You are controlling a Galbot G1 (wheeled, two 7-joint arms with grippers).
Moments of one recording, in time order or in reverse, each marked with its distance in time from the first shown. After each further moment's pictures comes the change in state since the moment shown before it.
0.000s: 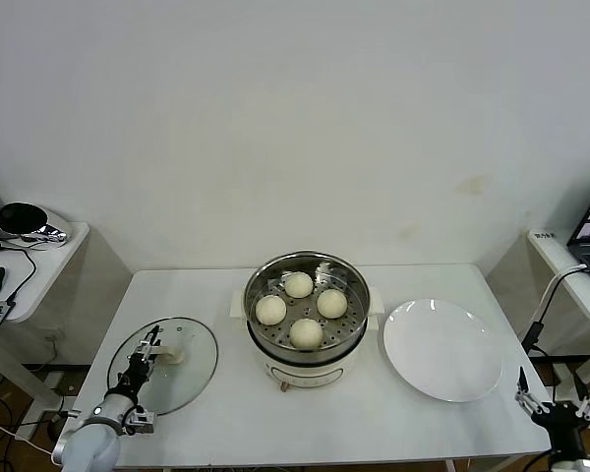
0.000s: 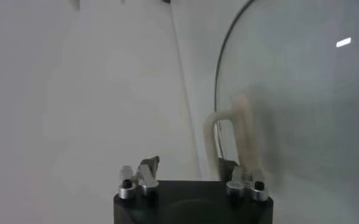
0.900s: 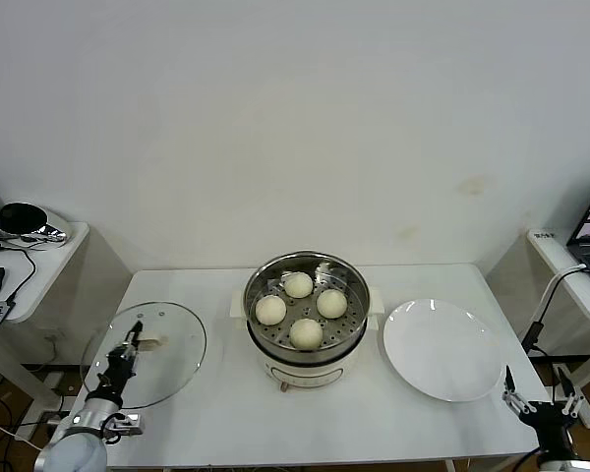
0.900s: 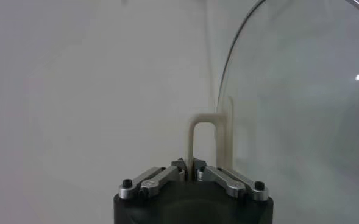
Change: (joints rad) left arm 0.147 0.031 -0.076 -0.233 -0.144 0.086 -0.057; right arm -0.008 0.005 -0.042 0.012 -0.027 0.033 -0.014
